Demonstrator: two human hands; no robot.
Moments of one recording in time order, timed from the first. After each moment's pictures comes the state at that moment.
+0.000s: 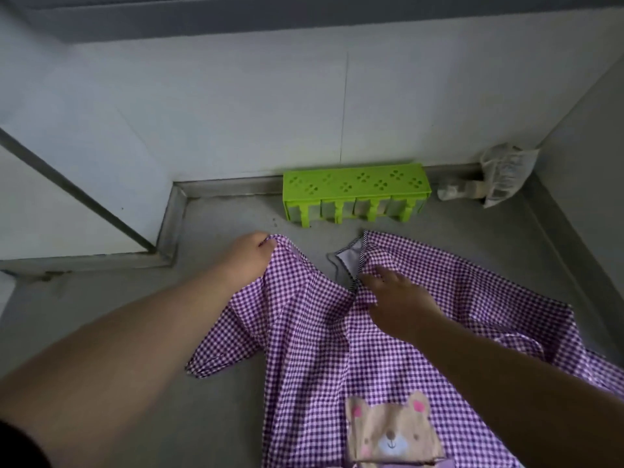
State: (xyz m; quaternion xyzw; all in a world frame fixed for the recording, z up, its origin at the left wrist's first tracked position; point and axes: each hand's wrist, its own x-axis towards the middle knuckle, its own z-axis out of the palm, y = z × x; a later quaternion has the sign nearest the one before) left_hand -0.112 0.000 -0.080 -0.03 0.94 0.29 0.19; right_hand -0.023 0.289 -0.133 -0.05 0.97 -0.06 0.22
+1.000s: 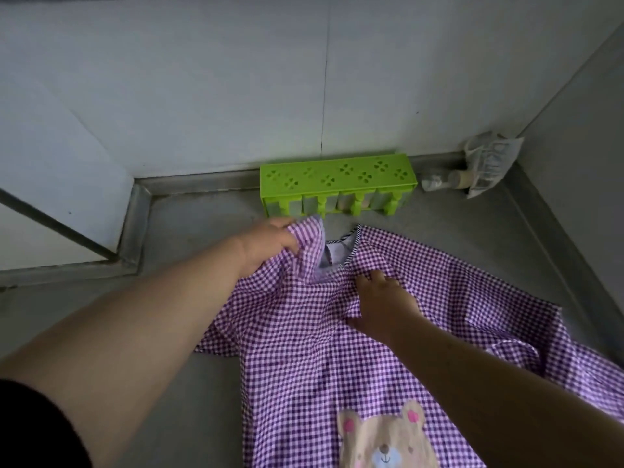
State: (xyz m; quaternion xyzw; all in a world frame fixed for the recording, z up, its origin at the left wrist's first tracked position) left_hand -0.155 0.051 -0.095 -0.05 0.77 0.50 0.39; right_hand -0.028 0.271 -0.143 0.01 0.96 -0.02 0.26
